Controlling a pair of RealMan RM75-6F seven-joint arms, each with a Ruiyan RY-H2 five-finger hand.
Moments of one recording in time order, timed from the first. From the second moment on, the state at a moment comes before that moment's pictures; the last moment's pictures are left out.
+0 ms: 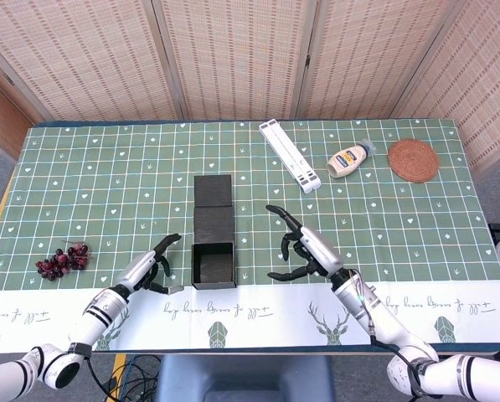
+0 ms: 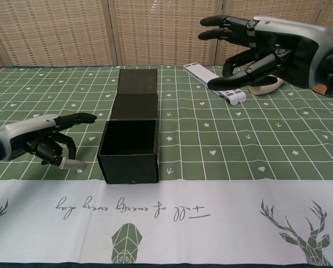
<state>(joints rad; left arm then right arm) -0.63 -1.54 0.00 -1.28 1.42 0.94 -0.71 0.60 -1.37 0.25 -1.78 -1.40 0.97 0.55</state>
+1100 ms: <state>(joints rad) -0.64 -1.74 -0.09 -1.17 1.40 0.91 -0.80 0.58 -1.38 0.19 -1.72 -1.39 0.99 0.64</state>
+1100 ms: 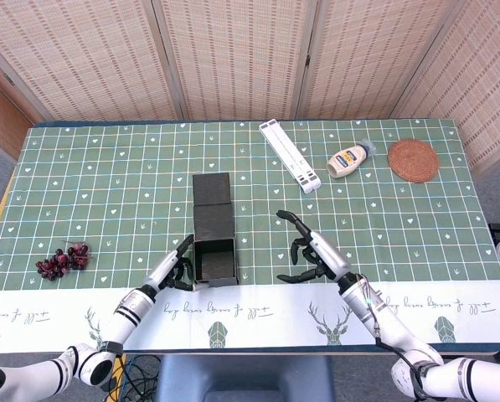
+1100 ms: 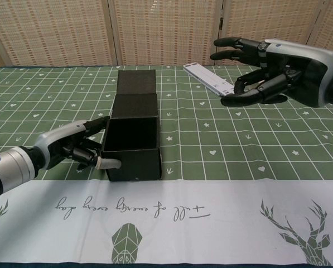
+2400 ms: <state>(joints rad) -0.69 -1.50 -0.04 -1.51 1.59 0.99 -0.69 0.84 -1.81 0.41 -1.26 -0.98 0.78 0.42</state>
